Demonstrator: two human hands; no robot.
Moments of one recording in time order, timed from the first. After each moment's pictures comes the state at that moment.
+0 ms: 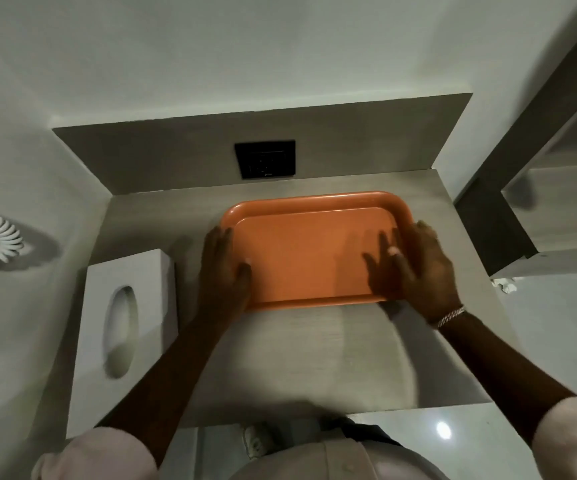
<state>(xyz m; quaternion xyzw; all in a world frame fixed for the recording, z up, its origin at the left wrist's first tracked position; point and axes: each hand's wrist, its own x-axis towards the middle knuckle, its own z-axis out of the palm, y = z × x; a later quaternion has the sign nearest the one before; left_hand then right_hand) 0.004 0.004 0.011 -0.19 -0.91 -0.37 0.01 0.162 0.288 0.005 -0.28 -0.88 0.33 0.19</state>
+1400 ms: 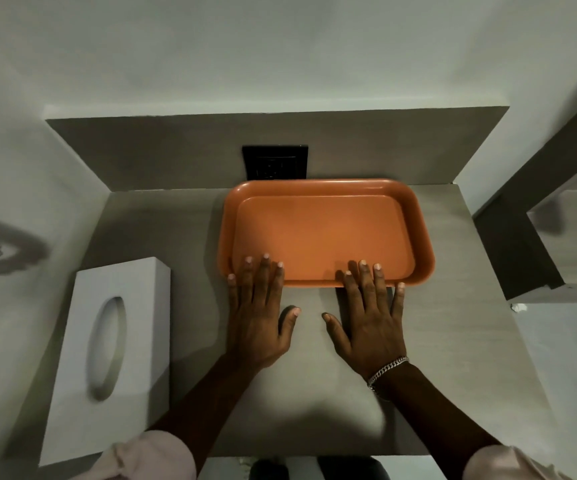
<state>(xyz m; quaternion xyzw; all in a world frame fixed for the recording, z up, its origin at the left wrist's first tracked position) 0.028 0.029 -0.058 -0.33 -0.94 -0.10 0.04 0.137 0.216 -0.069 -0.17 -0.98 0.10 0.10</state>
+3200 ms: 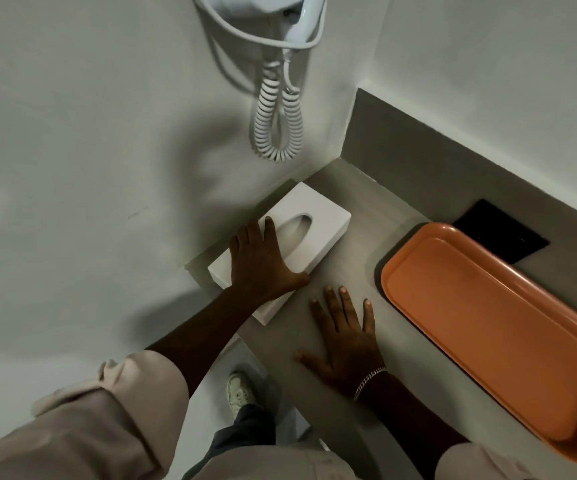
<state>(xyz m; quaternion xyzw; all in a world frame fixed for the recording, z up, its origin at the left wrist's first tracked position) 0.018 -0.148 0.019 0.17 -0.98 -0.13 0.03 0.062 0.066 -0.050 0.32 -0.94 0.07 -0.09</state>
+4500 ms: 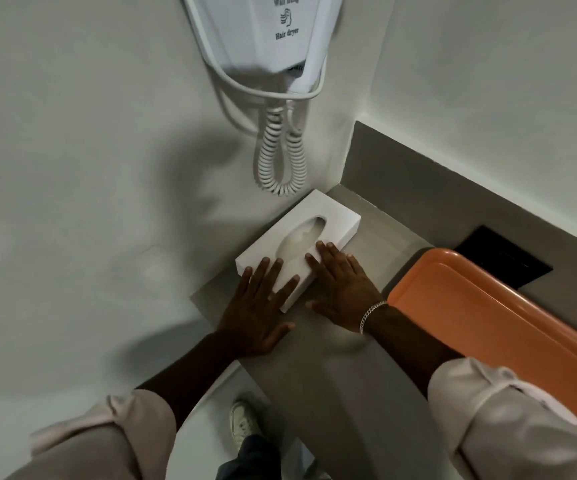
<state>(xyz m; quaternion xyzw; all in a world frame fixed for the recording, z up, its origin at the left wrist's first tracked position) 0.051 -0.190 -0.028 -0.14 -0.98 -0.06 0.10 -0.067 0.022 -0.004 0.41 -0.91 0.08 -0.07</state>
